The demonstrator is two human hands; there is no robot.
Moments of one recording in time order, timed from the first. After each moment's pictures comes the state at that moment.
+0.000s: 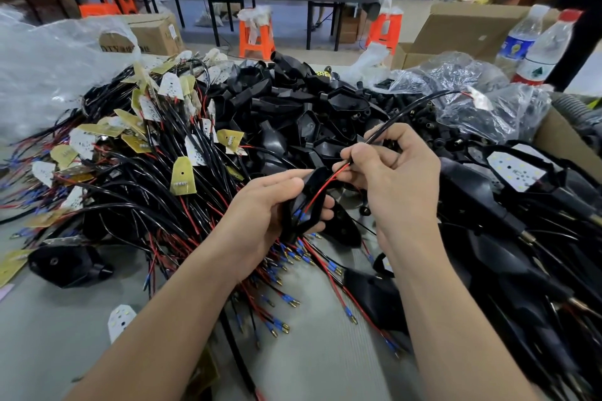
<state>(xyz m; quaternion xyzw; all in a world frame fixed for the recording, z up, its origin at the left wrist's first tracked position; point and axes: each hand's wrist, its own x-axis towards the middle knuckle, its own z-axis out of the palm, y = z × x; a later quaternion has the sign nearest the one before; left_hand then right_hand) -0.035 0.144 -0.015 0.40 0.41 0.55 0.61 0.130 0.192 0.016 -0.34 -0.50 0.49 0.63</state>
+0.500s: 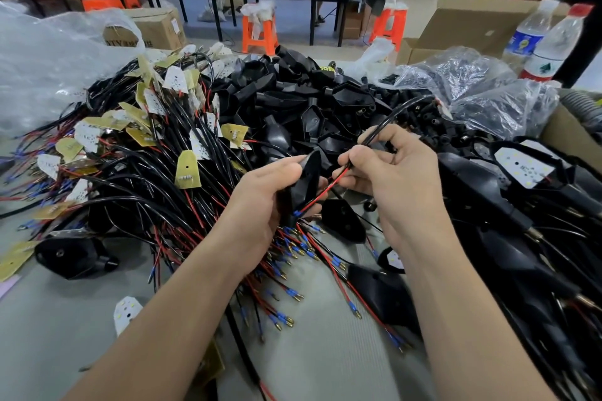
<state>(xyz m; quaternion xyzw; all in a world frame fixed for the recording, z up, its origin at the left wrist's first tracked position) -0.034 0.147 -0.014 0.36 0.43 0.60 0.58 0.133 0.191 0.018 -0.36 -0.51 0.55 0.56</state>
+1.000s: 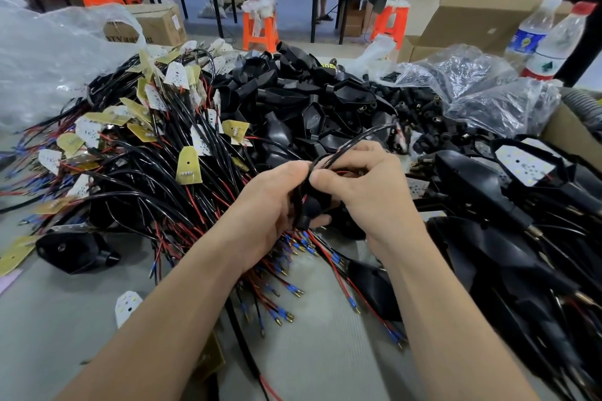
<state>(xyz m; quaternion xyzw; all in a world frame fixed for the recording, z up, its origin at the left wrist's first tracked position) -0.026 0.143 -0.008 0.36 0.44 0.55 0.61 0.117 0.187 0.004 -0.42 -0.64 0.43 0.48</state>
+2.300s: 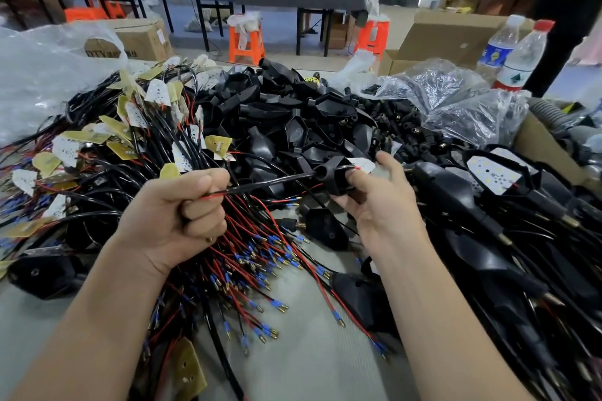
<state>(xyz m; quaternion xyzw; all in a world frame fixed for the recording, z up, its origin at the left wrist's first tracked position) -0.118 0.142 -0.011 0.31 0.07 0.49 0.81 0.138 0.208 -0.001 -0.42 -0.28 0.63 0.60</state>
